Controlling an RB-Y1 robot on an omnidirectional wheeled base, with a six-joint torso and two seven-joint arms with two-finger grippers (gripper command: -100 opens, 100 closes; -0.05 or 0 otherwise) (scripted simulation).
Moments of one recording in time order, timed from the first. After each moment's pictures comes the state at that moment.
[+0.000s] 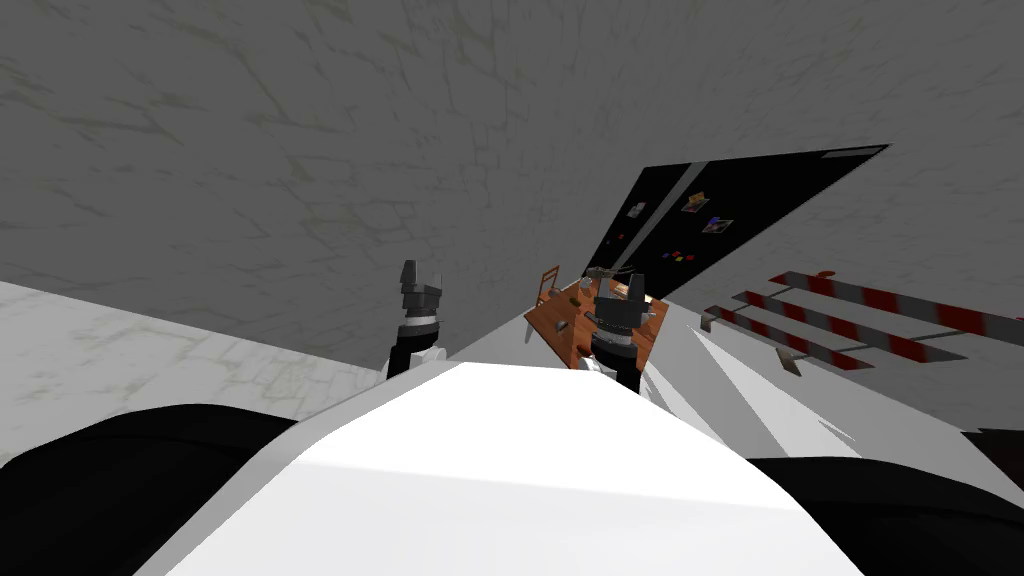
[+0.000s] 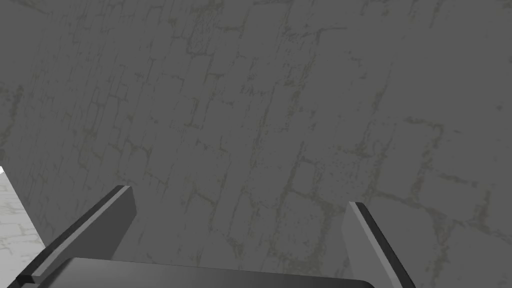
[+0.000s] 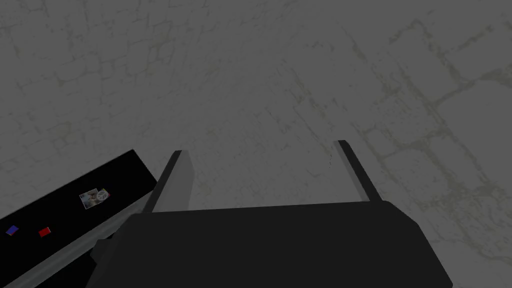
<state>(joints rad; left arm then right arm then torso) 0.54 0.04 -0.01 -2.30 0.04 -0.43 -0.03 0.54 -0.05 0.00 -2.26 -0.01 -0.64 -0.12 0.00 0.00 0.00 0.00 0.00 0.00</state>
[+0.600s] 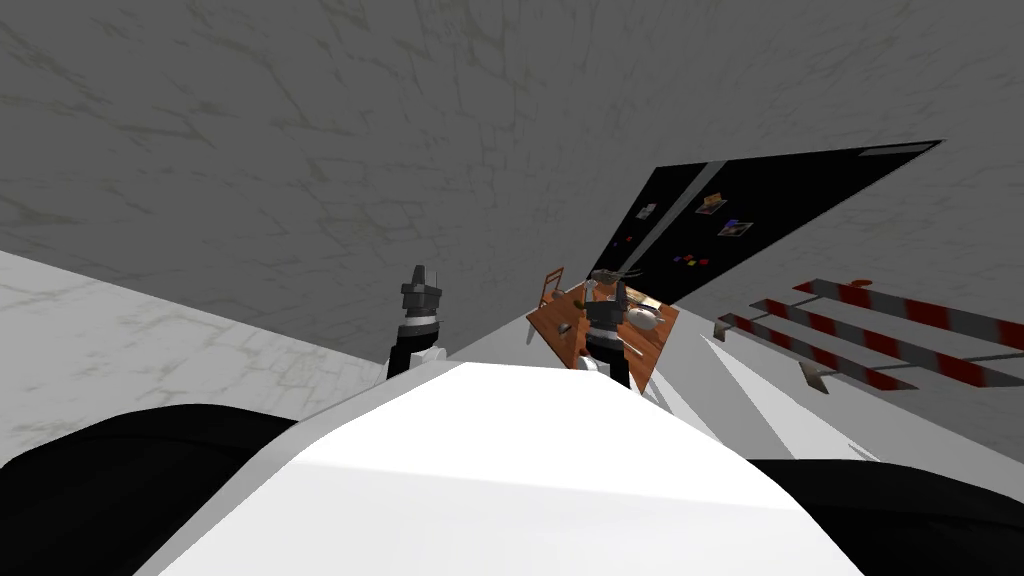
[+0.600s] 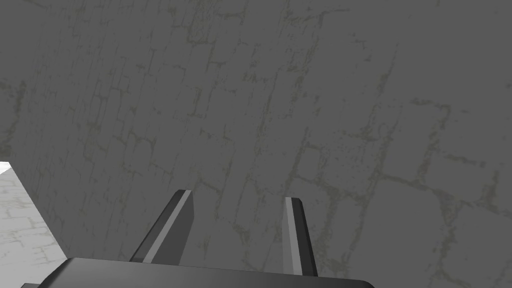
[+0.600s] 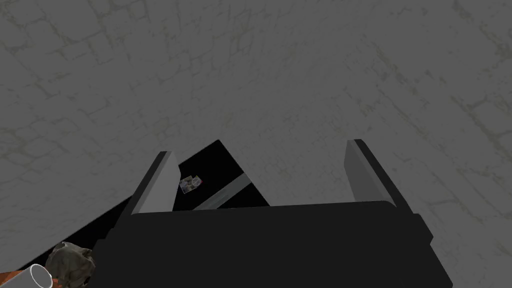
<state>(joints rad) 0.54 0.04 -0.01 -2.30 0.04 -0.43 -0.03 0.48 -0.09 -0.02 -2.11 -0.12 -0.54 -0.23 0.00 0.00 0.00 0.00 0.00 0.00</state>
